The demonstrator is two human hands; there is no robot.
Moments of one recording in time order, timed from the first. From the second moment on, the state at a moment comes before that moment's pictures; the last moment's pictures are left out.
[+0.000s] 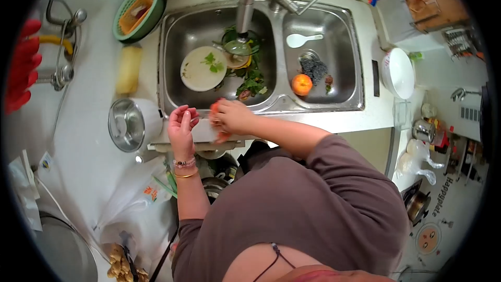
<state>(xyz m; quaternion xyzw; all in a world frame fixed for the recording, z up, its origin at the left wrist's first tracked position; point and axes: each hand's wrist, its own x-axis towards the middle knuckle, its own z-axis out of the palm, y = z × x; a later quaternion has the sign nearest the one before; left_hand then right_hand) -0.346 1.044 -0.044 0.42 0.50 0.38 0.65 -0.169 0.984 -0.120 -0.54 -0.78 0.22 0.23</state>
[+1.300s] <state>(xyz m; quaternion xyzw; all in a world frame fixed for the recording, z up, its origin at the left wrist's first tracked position) 0.000 0.979 -0.129 0.77 0.39 -0.05 0.50 0.205 0.850 0.008 -0.72 -0.68 0.16 0.01</state>
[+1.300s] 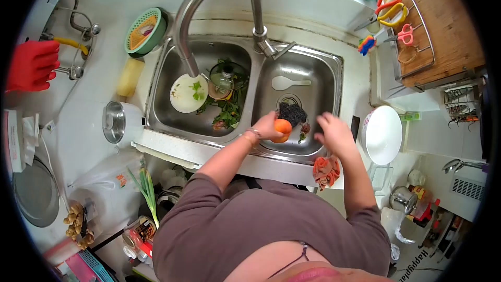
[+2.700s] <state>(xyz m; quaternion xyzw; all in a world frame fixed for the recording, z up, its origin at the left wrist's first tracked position) -0.135 1.131 -0.075 0.35 0.42 0.46 0.70 -0.061 1.103 -0.037 -0.67 -0.39 0.25 0.59</state>
